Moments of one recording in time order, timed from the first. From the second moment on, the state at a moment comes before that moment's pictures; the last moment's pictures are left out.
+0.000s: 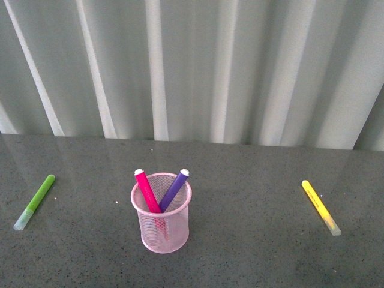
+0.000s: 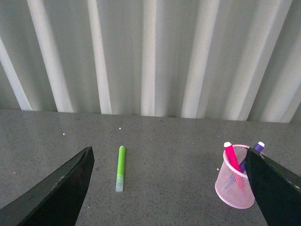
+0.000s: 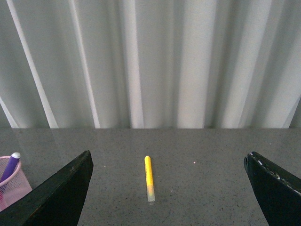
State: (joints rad) left arm 0.00 0.00 0.02 0.00 0.00 0.00; right arm 0.00 0.00 0.02 0.00 0.00 0.00
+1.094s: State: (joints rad) left arm 0.00 0.00 0.02 0.00 0.00 0.00; right arm 0.00 0.00 0.02 0.00 0.00 0.00
